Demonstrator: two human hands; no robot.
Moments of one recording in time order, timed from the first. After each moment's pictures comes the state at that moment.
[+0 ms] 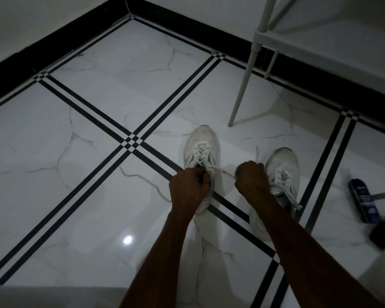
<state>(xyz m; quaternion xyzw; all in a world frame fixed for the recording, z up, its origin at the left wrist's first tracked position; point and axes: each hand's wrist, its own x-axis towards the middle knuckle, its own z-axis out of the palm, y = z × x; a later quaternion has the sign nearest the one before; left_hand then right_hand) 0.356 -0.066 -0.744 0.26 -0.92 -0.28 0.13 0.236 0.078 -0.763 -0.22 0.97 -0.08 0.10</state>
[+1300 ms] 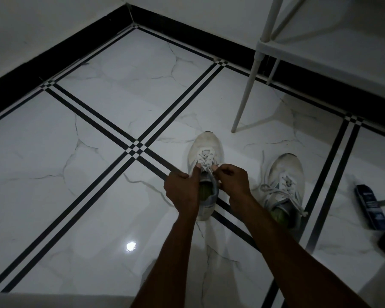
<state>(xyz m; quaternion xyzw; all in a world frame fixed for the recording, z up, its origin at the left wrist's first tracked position) 0.341 -0.076 -0.749 0.54 -0.69 -0.44 0.21 0.266 0.023 -0.744 0.07 0.74 -0.61 0.27</state>
